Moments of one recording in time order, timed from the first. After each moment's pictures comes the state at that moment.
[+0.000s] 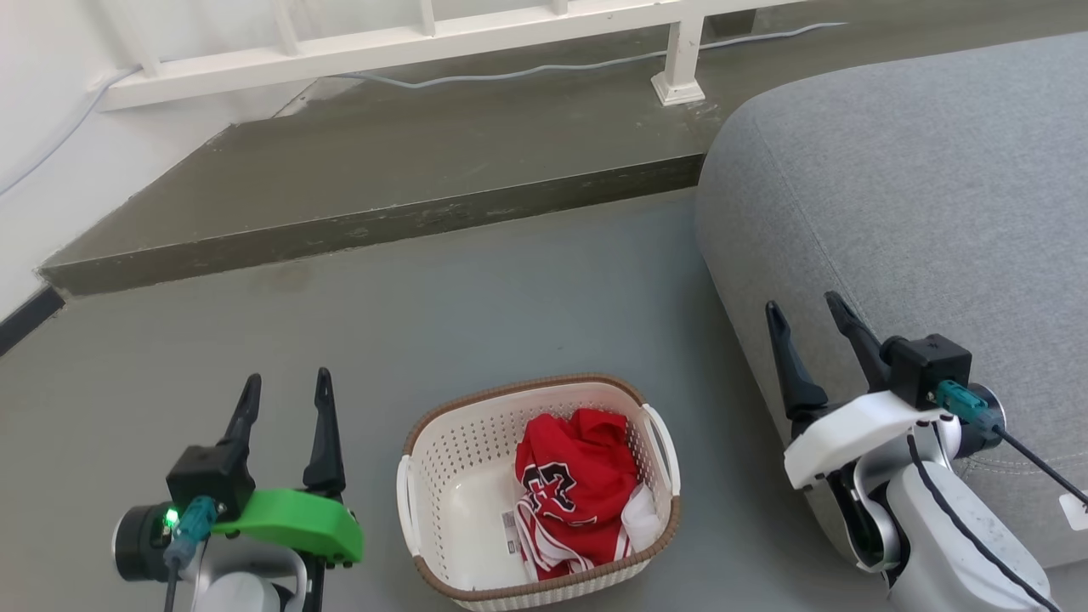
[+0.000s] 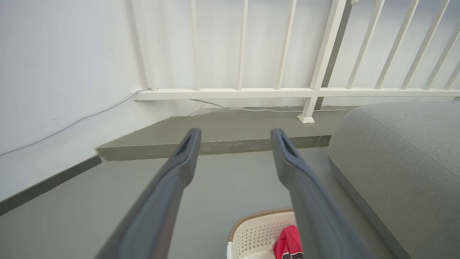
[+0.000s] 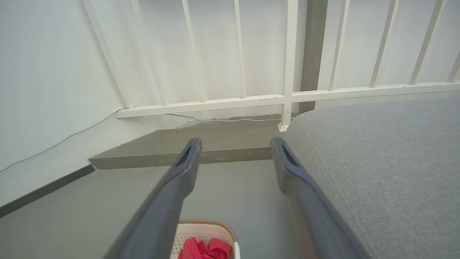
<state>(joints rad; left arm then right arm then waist) -0.08 0.09 -0.24 0.20 -0.33 0.11 -0.25 -0.20 -0.19 0.38 0.33 0.36 -0.07 -0.25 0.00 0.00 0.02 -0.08</state>
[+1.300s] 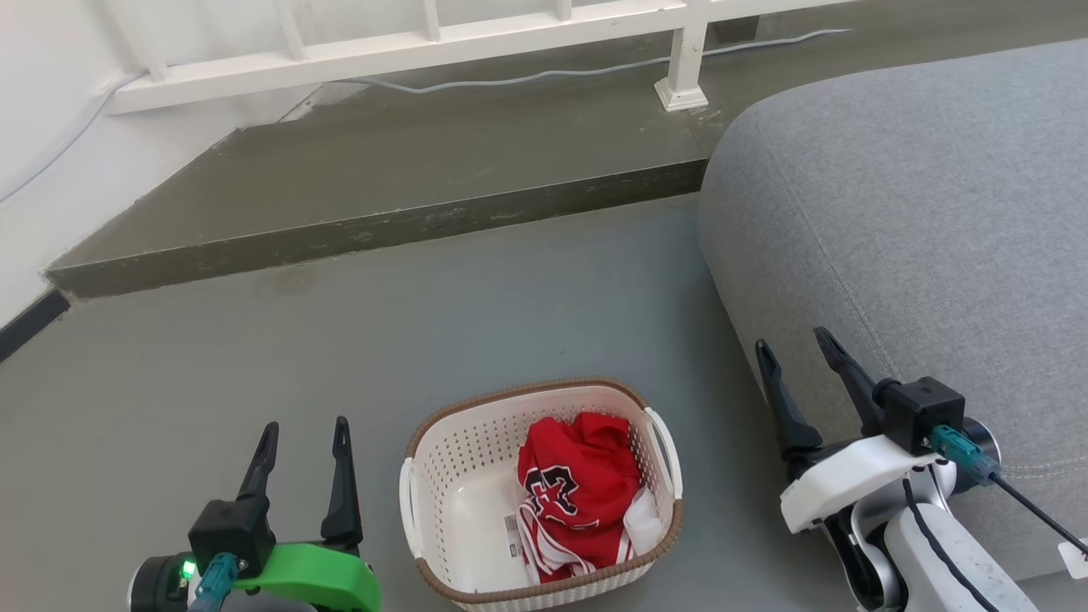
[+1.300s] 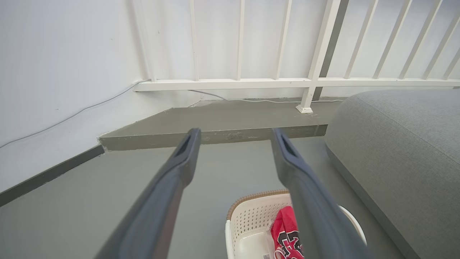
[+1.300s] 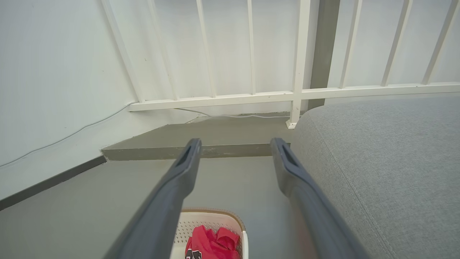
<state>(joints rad) 0.05 0.06 -0.23 0.12 -0.28 0.12 -0.25 -0.09 -0.16 0.35 0.25 0.29 -0.04 -0.25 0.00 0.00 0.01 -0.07</state>
